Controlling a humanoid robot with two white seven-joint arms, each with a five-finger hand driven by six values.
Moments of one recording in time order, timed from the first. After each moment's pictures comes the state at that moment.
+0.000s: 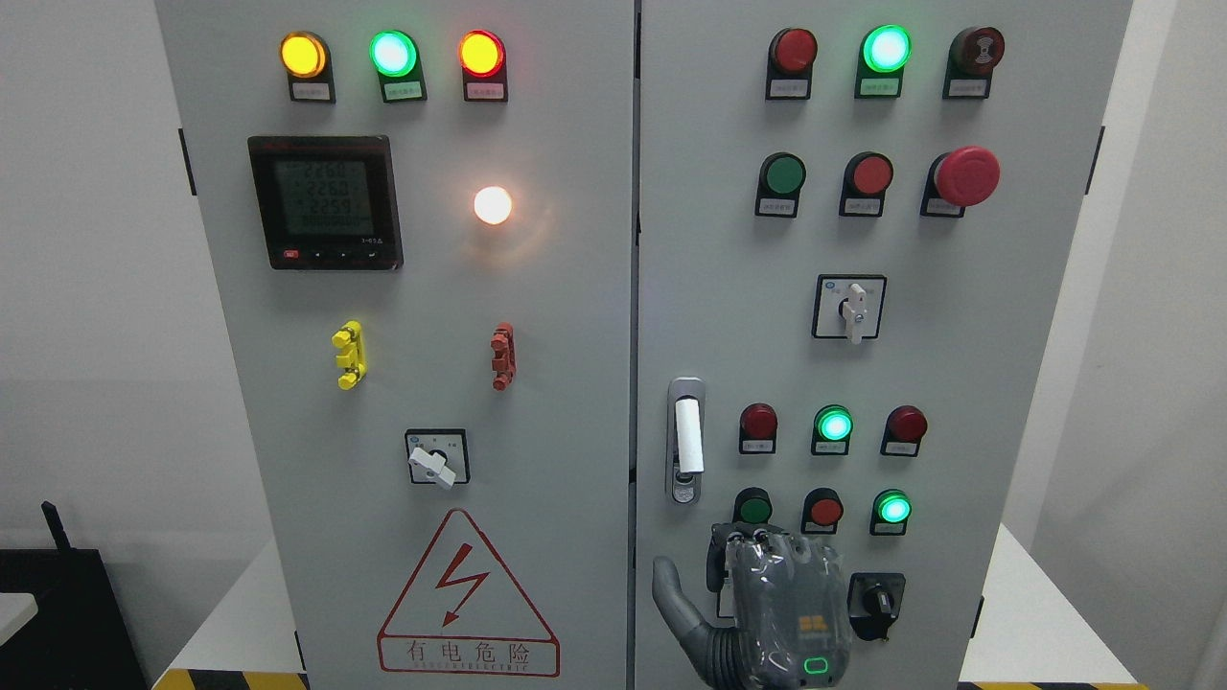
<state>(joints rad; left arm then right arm) 0.06 -0.08 0.00 0.00 0.11 -0.13 -0.07 -0.33 0.15 0.29 -1.70 1.32 0.12 -0.28</state>
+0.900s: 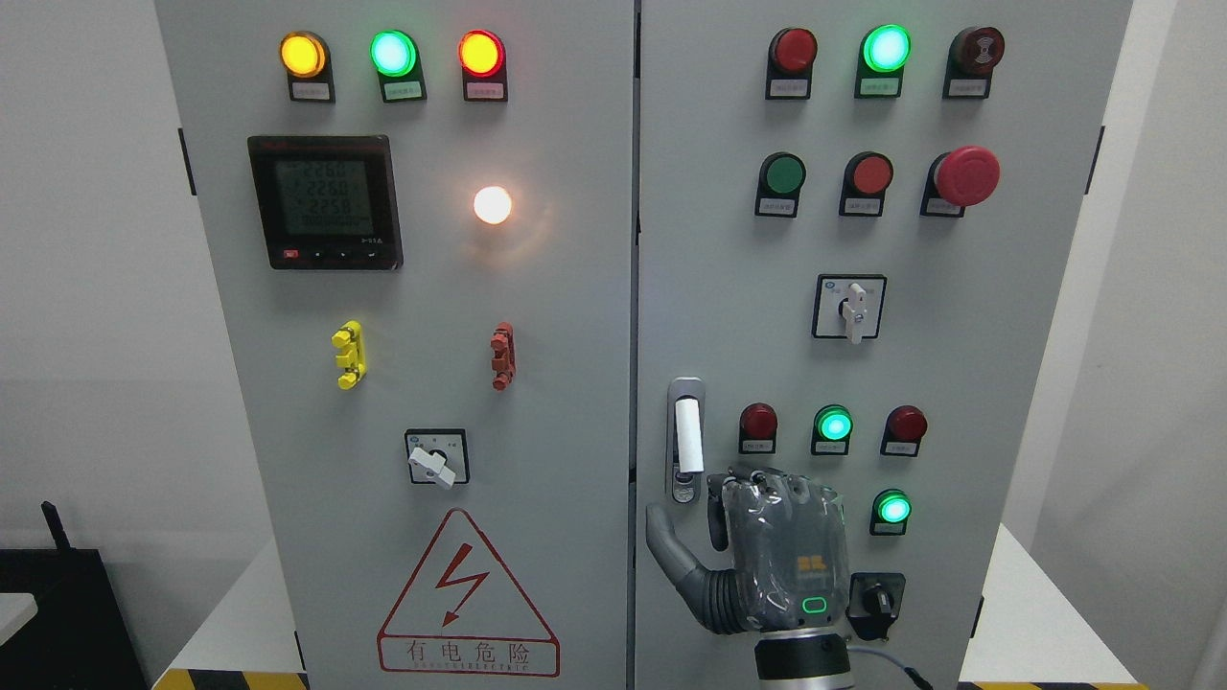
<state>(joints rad) 0.06 -0.08 0.00 0.00 0.11 -0.13 -0.07 -0.43 0.15 0.28 -1.70 1.33 0.12 -0.24</state>
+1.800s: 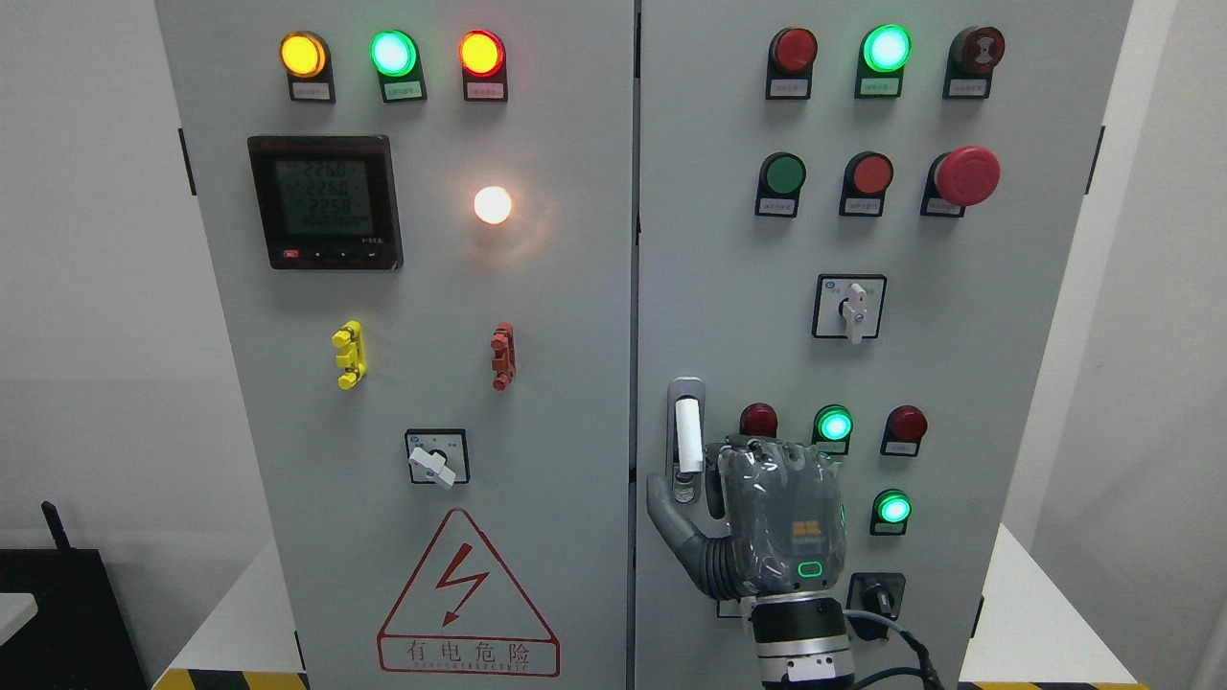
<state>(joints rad) 0.06 -0.08 0.00 0.00 0.11 -0.13 -0.07 -0.49 0.15 0.27 -1.66 1.33 0.12 -0.23</state>
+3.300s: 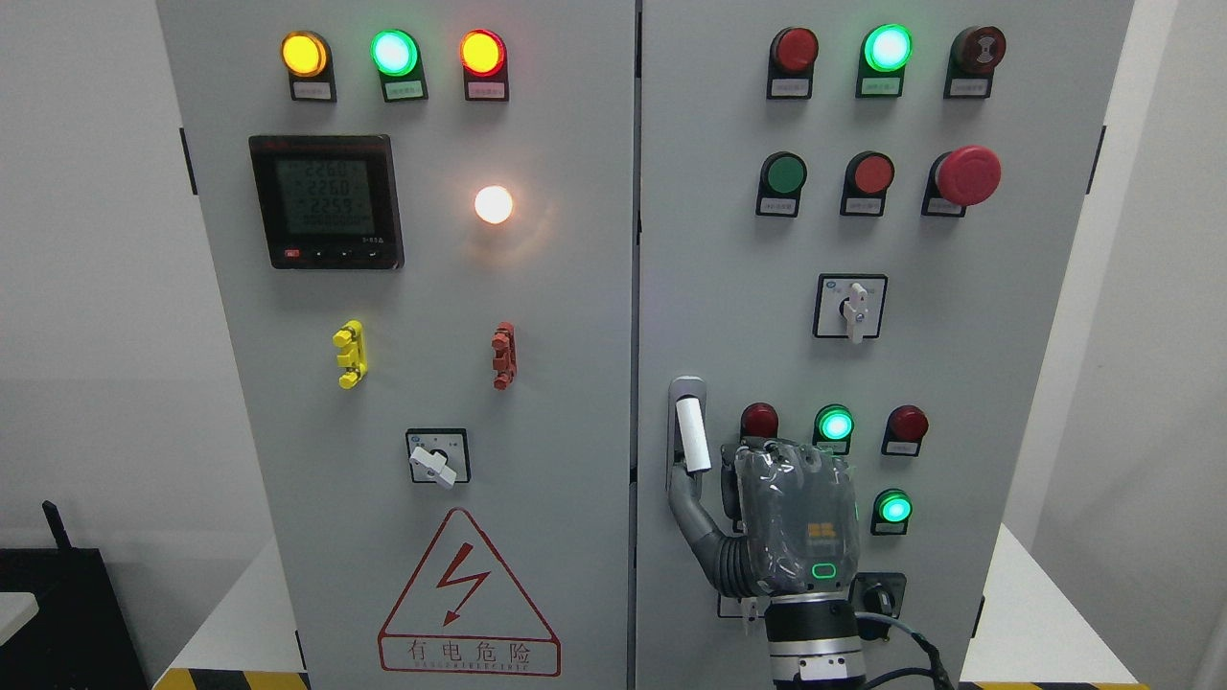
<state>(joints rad) 0.06 -0.08 0.00 0.00 0.11 -0.13 -0.07 -0.48 0.15 0.24 -1.65 1.33 0.12 -0.25</state>
